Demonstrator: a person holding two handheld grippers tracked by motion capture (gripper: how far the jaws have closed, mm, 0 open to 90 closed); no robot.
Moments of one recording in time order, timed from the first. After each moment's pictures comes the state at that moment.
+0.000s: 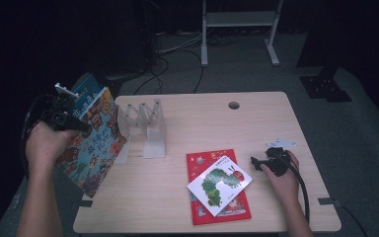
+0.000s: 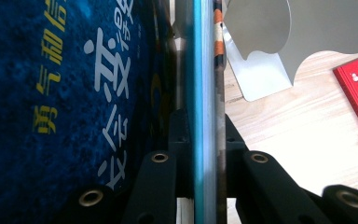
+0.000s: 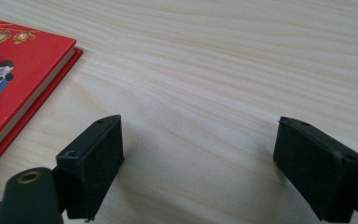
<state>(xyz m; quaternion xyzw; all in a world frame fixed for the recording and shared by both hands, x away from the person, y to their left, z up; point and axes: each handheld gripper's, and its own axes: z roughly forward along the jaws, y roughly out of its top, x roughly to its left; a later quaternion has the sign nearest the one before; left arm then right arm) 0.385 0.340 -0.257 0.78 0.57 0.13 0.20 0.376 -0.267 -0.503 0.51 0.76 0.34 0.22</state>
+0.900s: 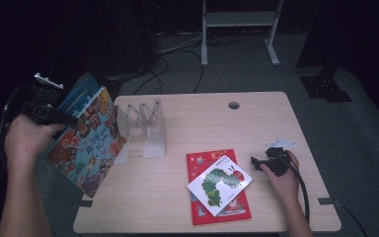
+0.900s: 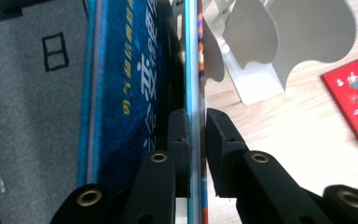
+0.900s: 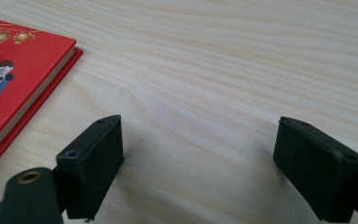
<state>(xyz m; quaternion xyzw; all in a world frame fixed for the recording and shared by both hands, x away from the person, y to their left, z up) 0.368 0.354 -0.214 0.78 0.56 0.15 0.22 0.376 -0.267 -0.503 0.51 0.76 0.34 0.22</state>
